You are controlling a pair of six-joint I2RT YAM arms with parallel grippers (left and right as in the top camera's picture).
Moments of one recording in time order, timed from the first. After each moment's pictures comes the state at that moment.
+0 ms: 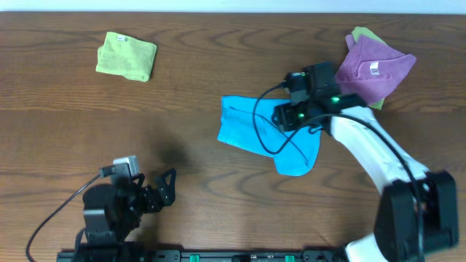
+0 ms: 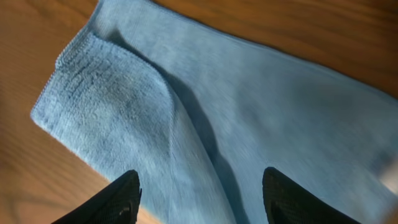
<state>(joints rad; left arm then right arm) 0.01 0.34 0.39 -0.71 0.36 -0.40 0.29 1.72 1.14 -0.56 -0.25 0.00</state>
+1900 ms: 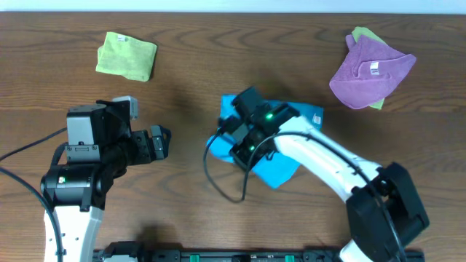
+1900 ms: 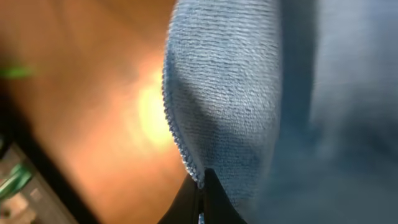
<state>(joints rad) 0.01 0.99 0.98 -0.91 0.32 -0.19 0.68 1.78 1.25 -0.89 -0.36 -0.12</state>
